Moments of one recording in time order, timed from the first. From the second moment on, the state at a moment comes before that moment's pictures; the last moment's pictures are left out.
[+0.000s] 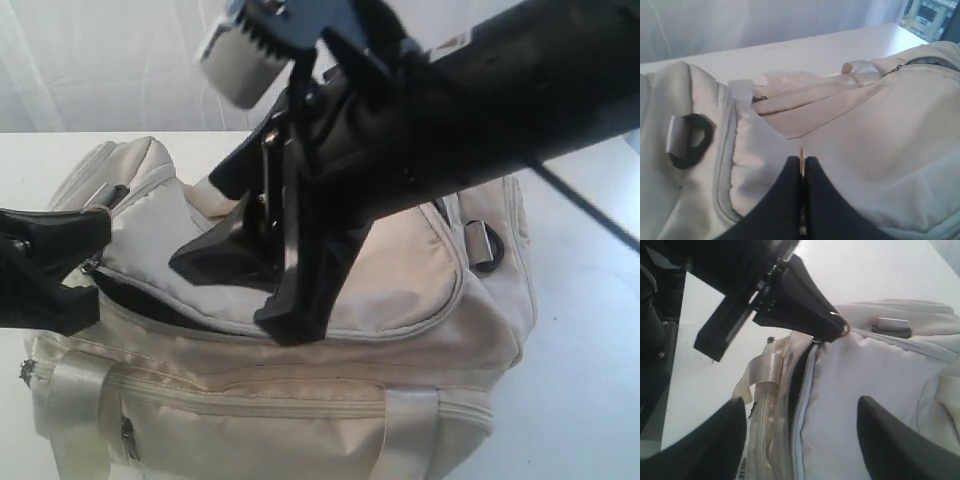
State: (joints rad) left arm -0.56 0.81 -0.45 -1.79 -0.12 1.63; right arm 0.61 1.32 -1.13 0.81 0.73 -1.17
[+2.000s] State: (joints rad) left arm 0.01 0.94 -0.90 -0.51 1.04 0.62; right arm 0.87 1.63 -1.13 0.64 0.32 -0.96
